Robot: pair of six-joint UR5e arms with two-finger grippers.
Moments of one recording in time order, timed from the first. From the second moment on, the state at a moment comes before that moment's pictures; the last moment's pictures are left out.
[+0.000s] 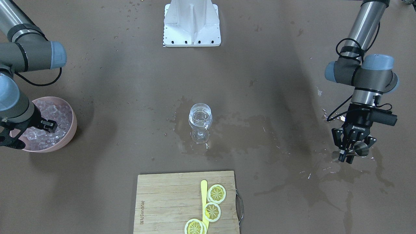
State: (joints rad) left arm -0.90 -1.84 -1.26 -2.97 -1.49 -0.84; right arm 0.97 -1.24 1.62 -1.79 2.02 0.84
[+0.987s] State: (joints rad) left arm -0.74 -1.92 -1.51 -2.71 -1.47 -0.86; right arm 0.95 -1.27 1.62 -1.79 2.01 0.84
